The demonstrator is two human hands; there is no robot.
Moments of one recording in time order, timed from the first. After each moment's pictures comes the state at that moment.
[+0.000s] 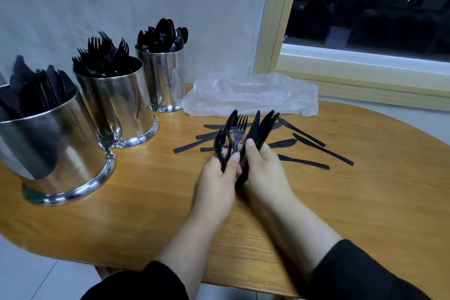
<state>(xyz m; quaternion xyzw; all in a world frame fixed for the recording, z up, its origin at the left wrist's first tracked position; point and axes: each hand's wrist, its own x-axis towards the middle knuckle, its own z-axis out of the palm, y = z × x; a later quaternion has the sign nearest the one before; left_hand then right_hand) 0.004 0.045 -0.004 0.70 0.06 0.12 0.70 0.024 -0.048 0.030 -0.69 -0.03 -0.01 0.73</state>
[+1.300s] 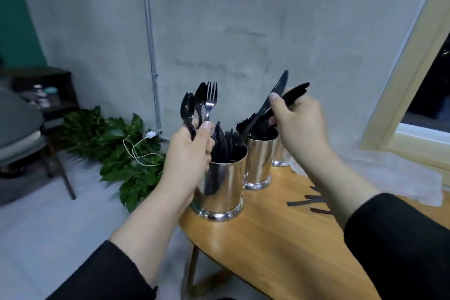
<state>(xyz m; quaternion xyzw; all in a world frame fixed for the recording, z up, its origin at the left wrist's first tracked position) -0.109 0.301 0.178 0.65 0.14 0.35 0.66 0.010 0.155 0.231 -0.78 -0.25 -0.19 0.55</state>
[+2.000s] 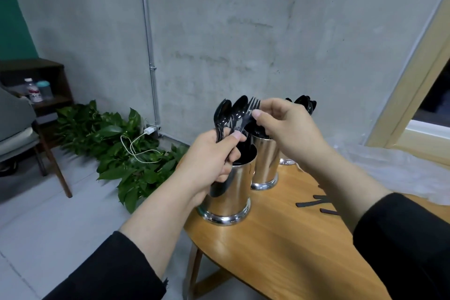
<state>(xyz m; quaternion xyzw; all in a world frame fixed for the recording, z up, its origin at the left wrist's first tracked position) -0.090 0.316 0.172 0.67 0.09 0.16 0.72 0.017 0.179 0.216 -0.78 -0.36 -0.05 0.52</state>
